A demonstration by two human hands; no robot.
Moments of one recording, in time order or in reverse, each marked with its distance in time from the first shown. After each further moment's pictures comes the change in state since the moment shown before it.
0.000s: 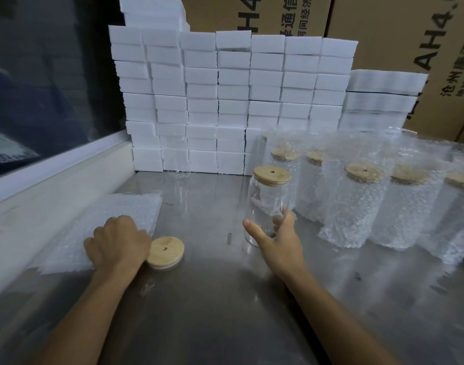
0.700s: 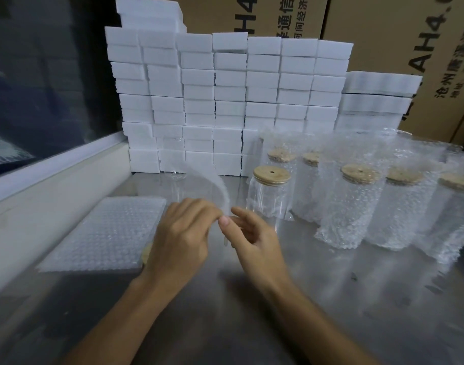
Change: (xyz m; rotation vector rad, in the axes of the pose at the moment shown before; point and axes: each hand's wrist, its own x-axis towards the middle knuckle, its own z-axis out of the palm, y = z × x) left_hand -0.059 0.055 -0.025 -0.579 0.496 1.110; right_hand -0.036 -0.038 0.014 0.330 -0.180 -0.180
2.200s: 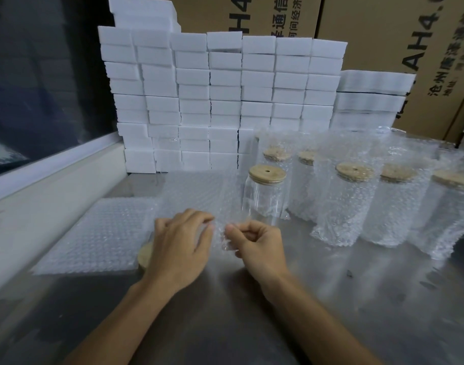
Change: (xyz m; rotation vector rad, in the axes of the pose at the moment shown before) left_hand -0.010 0.002 0.009 -0.072 -0.317 -0.468; right_hand 0.007 0.004 -0.004 0.155 0.100 0.189
